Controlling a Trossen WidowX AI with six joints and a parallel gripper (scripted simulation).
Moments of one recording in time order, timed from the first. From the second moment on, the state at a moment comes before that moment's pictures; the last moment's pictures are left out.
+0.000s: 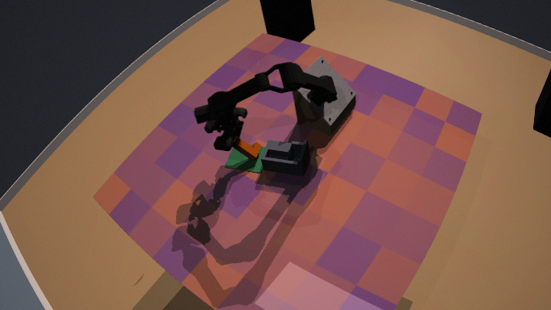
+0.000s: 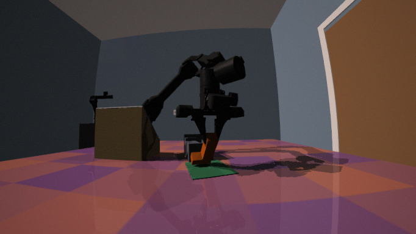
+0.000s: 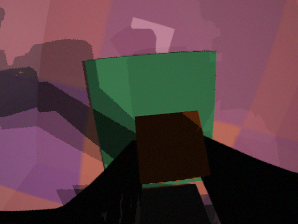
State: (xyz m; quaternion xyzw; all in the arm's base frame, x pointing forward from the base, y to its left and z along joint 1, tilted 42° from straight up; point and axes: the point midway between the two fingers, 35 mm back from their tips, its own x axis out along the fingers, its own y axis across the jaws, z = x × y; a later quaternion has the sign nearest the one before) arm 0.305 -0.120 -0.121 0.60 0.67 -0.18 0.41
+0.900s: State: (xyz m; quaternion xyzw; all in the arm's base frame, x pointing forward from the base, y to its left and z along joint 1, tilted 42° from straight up) arm 0.304 -0.118 -0.123 0.60 0.67 -0.18 0.40
